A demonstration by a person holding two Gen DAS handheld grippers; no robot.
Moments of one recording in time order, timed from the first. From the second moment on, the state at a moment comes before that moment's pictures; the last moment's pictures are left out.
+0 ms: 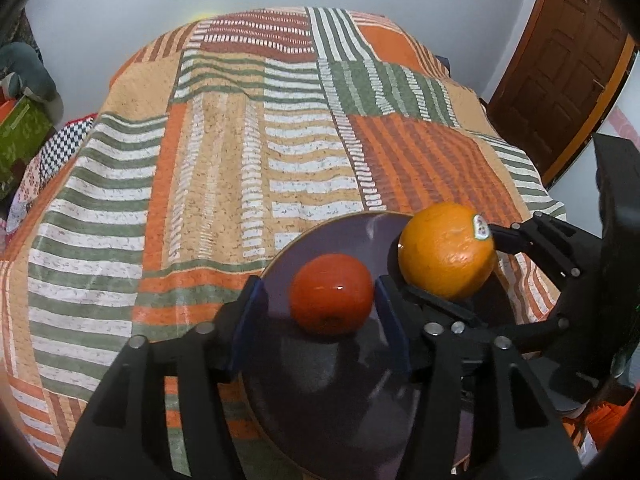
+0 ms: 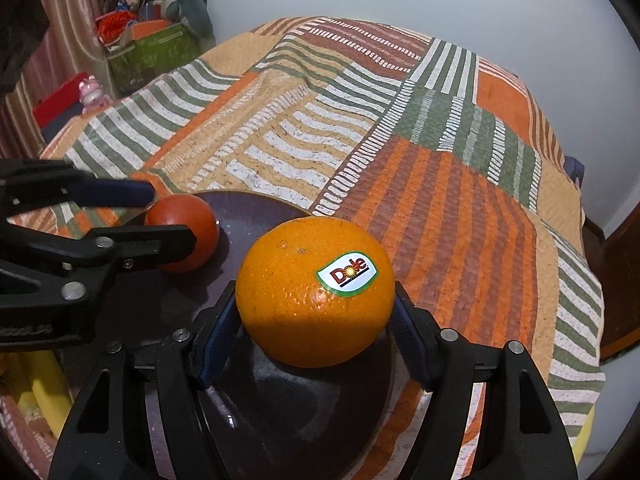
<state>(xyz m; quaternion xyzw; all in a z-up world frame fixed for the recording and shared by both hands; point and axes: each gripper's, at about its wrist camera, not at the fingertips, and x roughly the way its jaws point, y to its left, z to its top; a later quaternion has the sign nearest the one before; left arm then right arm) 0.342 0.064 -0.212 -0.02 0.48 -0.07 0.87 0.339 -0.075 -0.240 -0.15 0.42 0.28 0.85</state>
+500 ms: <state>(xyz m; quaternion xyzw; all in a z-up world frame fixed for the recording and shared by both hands) 0.289 0.073 -0.149 -0.03 0.42 -0.05 0.91 0.300 -0.093 -0.186 -0.14 0.37 0.26 0.88</state>
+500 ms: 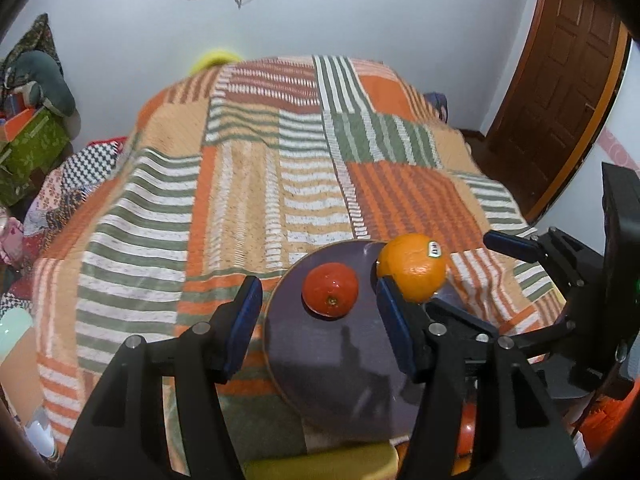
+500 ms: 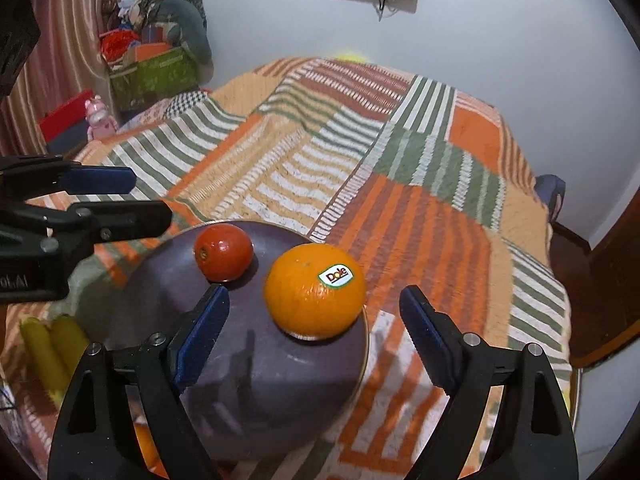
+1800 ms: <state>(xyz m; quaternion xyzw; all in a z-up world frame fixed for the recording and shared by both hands) 0.154 0.106 -0.209 0.01 0.47 -0.09 0.88 0.140 -0.108 -0.224 -0.09 0.45 0.20 0.87</state>
